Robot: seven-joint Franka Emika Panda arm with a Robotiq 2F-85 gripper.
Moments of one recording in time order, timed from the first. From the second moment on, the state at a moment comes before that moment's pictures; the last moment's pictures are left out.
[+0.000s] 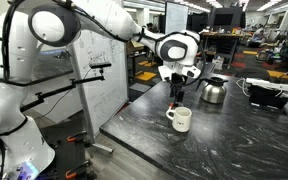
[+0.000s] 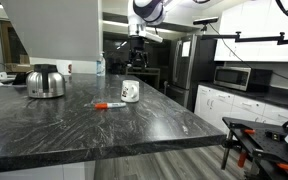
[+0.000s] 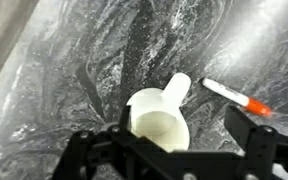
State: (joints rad) arm -0.10 0.57 -0.09 -1.44 0.09 1.92 0.20
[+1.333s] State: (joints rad) arm -0.19 0.70 -0.10 -1.36 0.18 1.89 0.27
